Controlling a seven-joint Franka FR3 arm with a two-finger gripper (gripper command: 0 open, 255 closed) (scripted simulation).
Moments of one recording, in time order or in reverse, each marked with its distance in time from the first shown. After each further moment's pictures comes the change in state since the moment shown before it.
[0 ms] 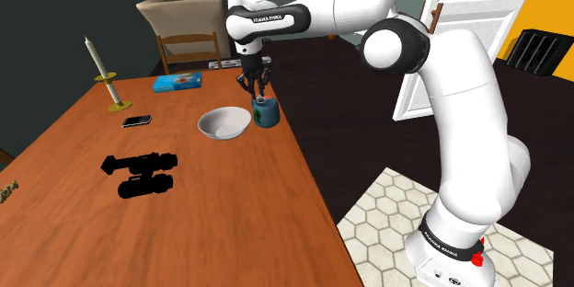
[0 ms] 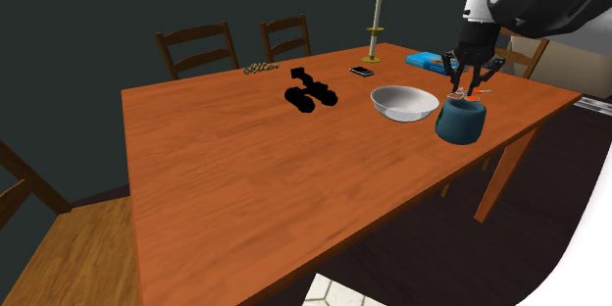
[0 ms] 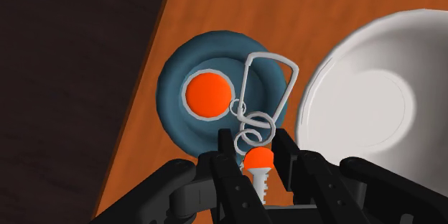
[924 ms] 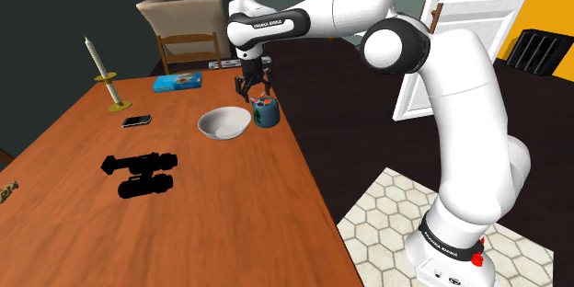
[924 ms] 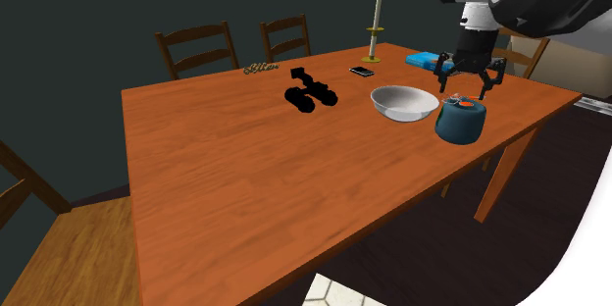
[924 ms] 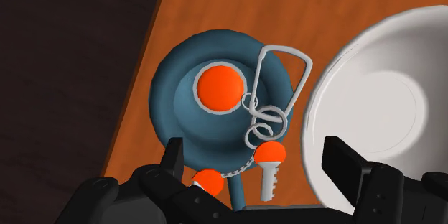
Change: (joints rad) arm -0.004 -0.001 0.000 -0.046 -0.001 0.044 0.003
